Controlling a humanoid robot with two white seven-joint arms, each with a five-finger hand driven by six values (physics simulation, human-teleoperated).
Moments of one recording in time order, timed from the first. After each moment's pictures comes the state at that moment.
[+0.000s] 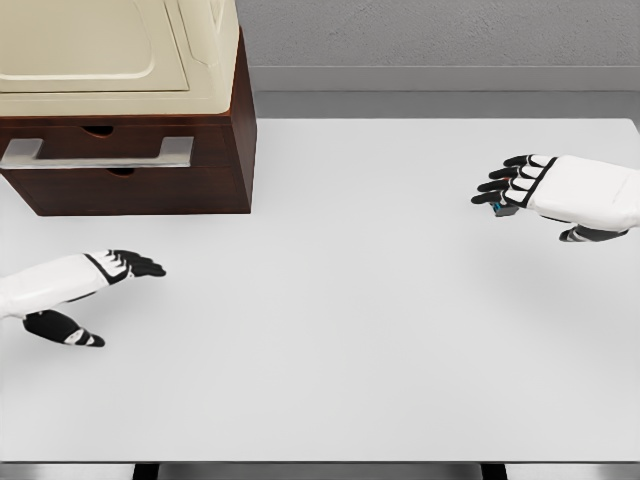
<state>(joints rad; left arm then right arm) -0.08 1.14 -0.44 -1.66 -0.05 -0.61 -0.29 -0.35 -1.00 0.23 -1.75 0.38 -0.61 0.61</state>
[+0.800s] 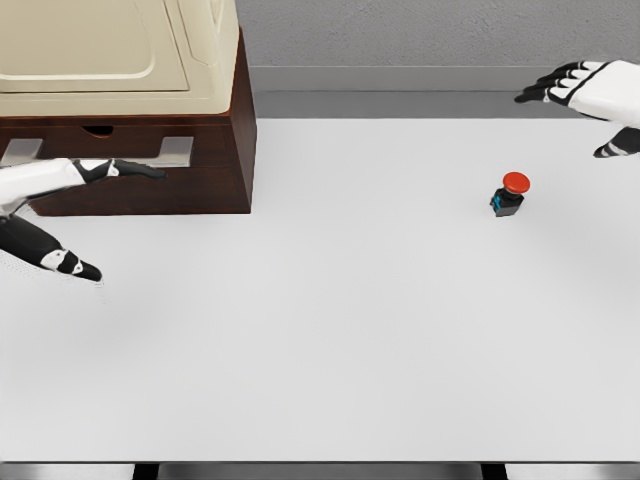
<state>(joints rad) -0.50 1.25 -0.56 -1.76 0.59 -0.45 -0.60 -0.73 -0.91 0.42 -1.36 0.39 -0.61 0.61</state>
